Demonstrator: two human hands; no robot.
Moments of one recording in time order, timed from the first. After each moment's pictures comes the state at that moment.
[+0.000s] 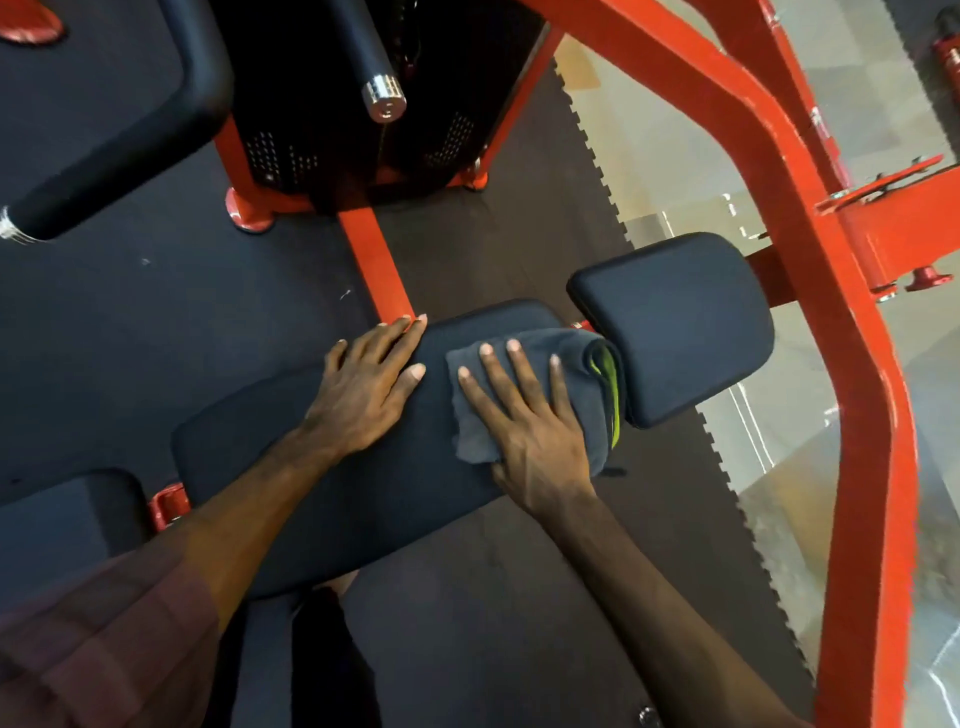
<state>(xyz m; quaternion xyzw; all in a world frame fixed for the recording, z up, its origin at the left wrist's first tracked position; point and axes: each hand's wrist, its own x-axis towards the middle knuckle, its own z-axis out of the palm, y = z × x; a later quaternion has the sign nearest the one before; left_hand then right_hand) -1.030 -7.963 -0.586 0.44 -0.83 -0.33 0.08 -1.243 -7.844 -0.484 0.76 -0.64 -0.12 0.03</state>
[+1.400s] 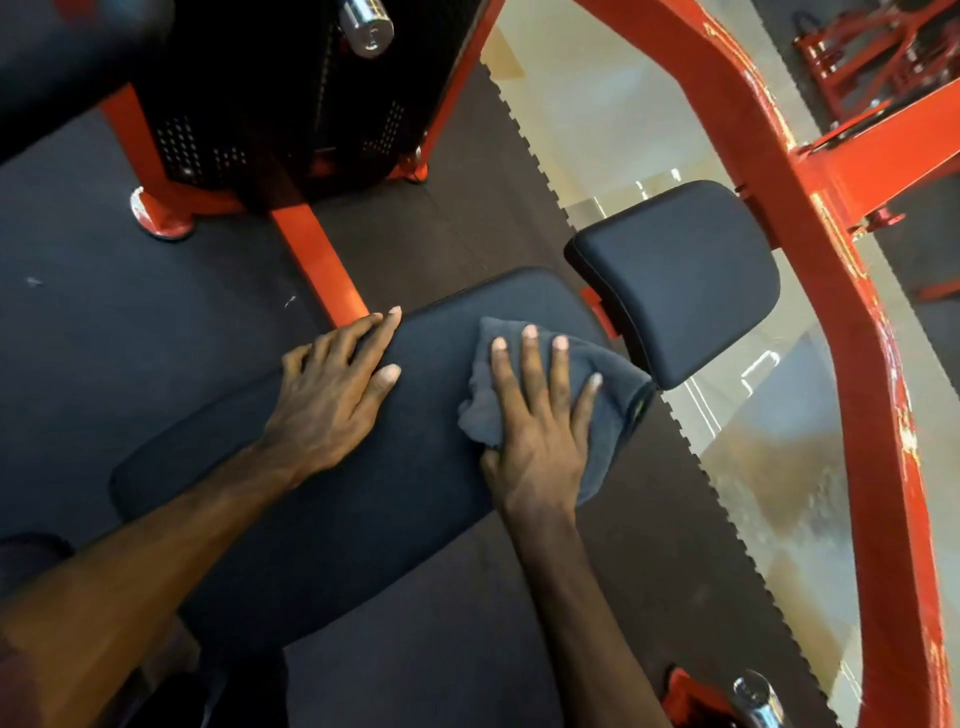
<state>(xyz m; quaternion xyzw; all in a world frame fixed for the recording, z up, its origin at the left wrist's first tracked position) -1.001 -7.967 -0.629 0.40 -0.85 -0.31 0.15 -1.178 -7.825 -0.530 0.55 -0.82 -0.06 0.11</state>
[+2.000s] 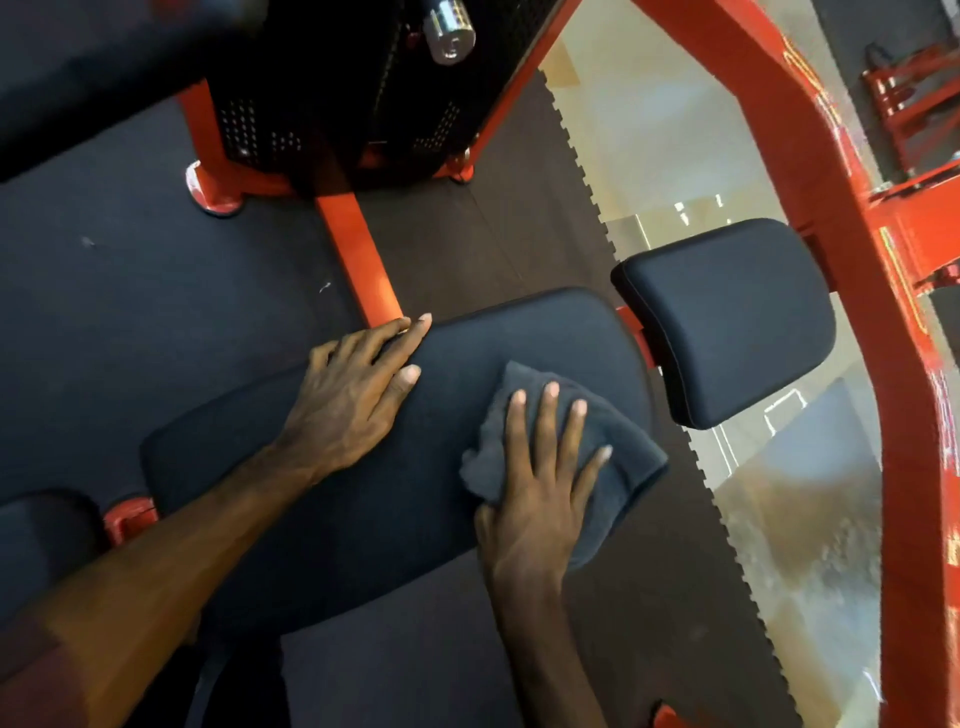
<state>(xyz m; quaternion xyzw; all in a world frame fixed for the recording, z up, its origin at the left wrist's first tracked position) -0.993 -7.966 -0.631 0.42 -0.84 -0.31 0.15 -1.137 -7.806 -0.536 0.52 -0.85 -0.05 0.07</state>
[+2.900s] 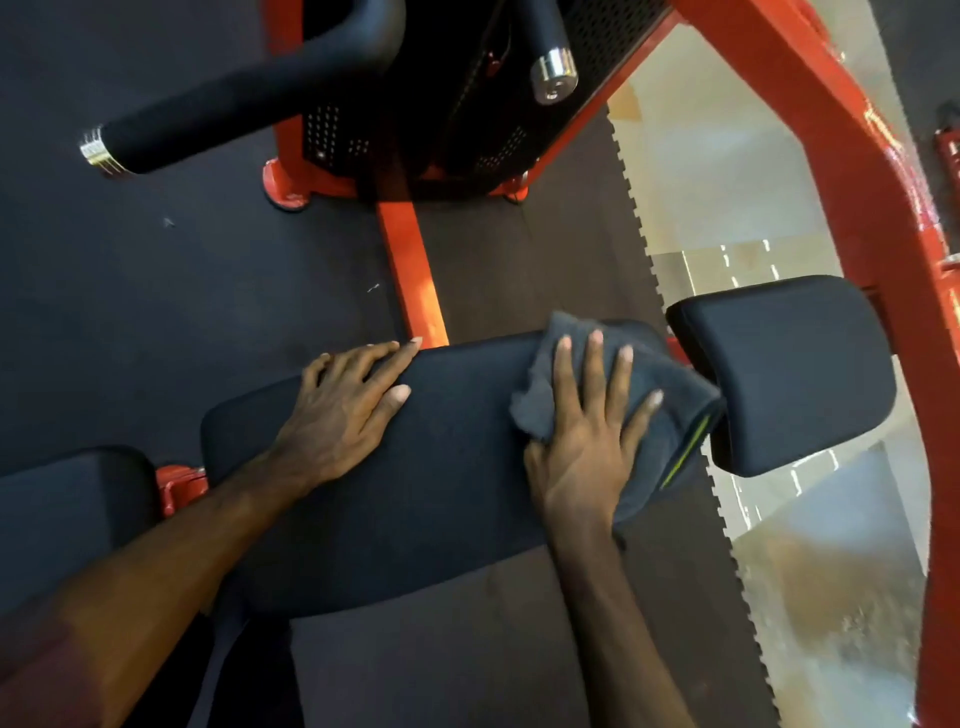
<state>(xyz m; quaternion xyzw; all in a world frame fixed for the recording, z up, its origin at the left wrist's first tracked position) -0.933 -7.957 -0.652 0.47 -0.81 -0.34 0.10 -1.165 -7.878 -0.523 0.56 -0.82 -0.08 0.10</state>
